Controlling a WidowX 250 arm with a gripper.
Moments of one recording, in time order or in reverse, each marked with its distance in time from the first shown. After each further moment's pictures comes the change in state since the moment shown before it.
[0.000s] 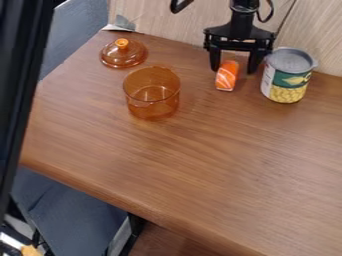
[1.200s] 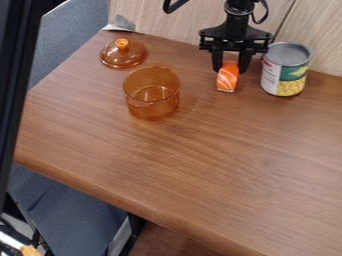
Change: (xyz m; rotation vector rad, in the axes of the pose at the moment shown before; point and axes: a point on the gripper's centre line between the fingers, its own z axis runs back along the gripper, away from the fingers) arm -0.004 0.011 -0.002 0.020 -0.012 0.033
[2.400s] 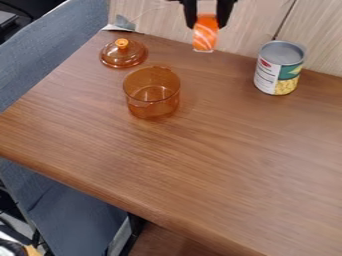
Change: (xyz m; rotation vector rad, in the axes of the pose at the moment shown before) arm -0.036 0.038 0.119 -0.034 -0.171 0.115
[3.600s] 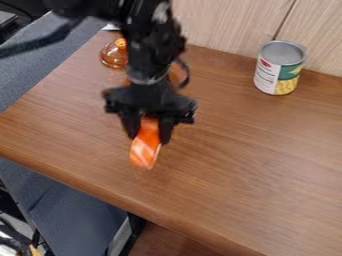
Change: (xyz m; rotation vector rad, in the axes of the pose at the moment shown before) arm -0.134 0.073 -0.045 0.035 0.114 -0.150
